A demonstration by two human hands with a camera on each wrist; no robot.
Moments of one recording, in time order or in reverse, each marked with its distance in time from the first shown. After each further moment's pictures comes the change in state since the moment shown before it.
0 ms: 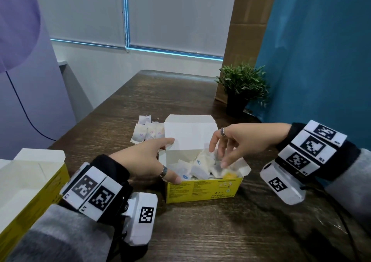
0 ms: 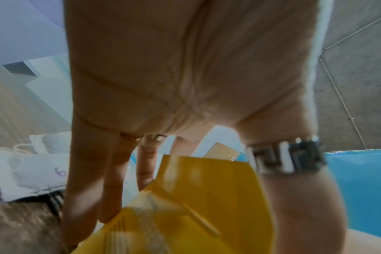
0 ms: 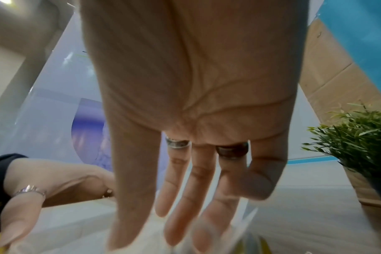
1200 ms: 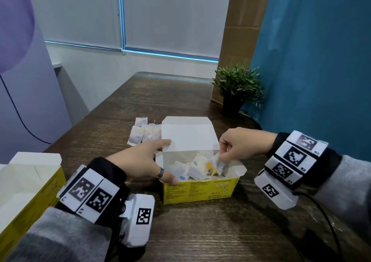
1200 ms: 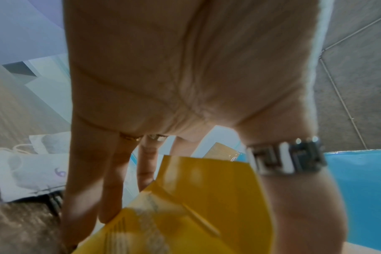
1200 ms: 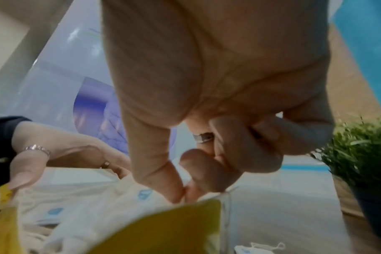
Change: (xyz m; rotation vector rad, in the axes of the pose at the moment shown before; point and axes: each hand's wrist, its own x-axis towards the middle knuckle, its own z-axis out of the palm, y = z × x) left_hand 0.003 -0.002 -0.001 0.055 0.002 0.021; right_hand 0.002 0.003 0.015 -0.213 0.180 0.220
